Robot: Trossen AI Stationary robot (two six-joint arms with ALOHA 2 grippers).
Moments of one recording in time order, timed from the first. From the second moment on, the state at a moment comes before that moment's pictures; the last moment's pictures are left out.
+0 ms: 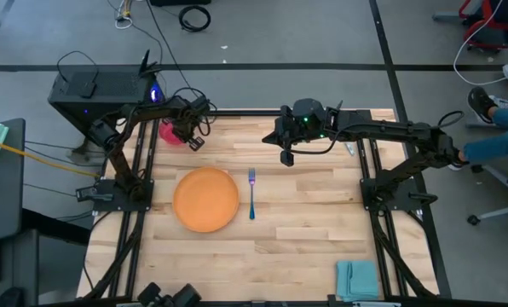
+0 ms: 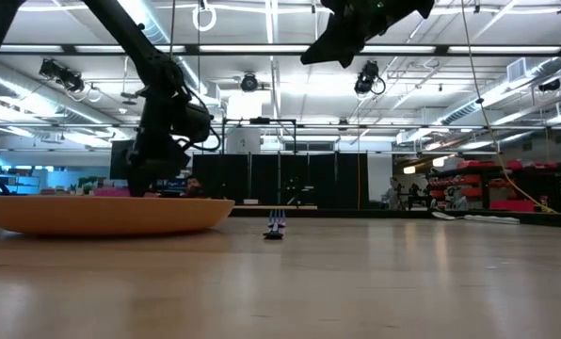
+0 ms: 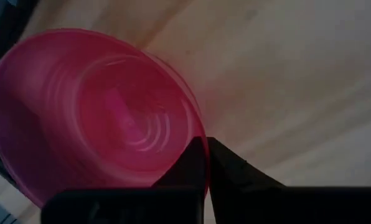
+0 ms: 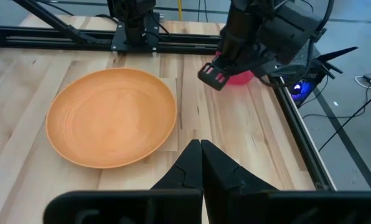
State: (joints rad) left arm 0.81 1.77 1.09 -0.93 -0.27 -0.05; right arm -0.28 1.42 1.23 -0.34 -0.17 -0.19
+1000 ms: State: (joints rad) left arm -0.02 1.62 1.09 -1.08 -0.21 -0.48; right arm -0.28 1.42 1.23 -0.34 -0.17 -0.19
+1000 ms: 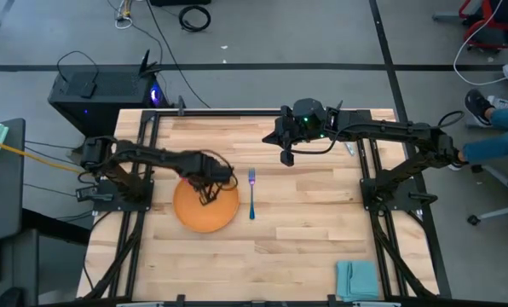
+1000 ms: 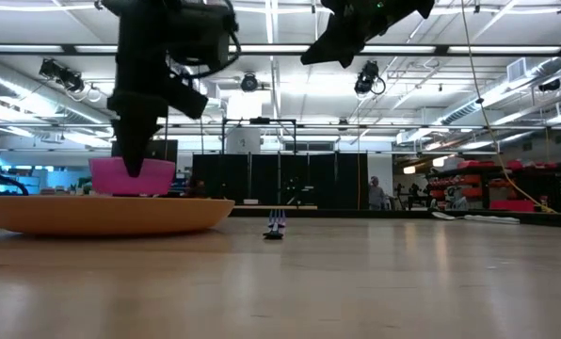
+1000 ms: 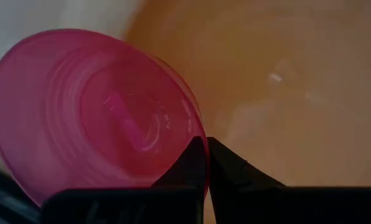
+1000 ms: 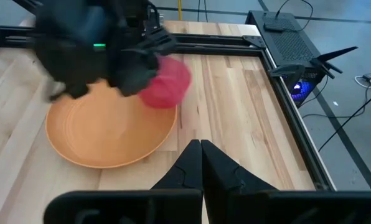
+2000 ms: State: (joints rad) left arm -0.19 1.68 1.09 -0.90 -0.06 -0.56; right arm -0.28 1.42 1.23 -0.34 -0.17 -0.19
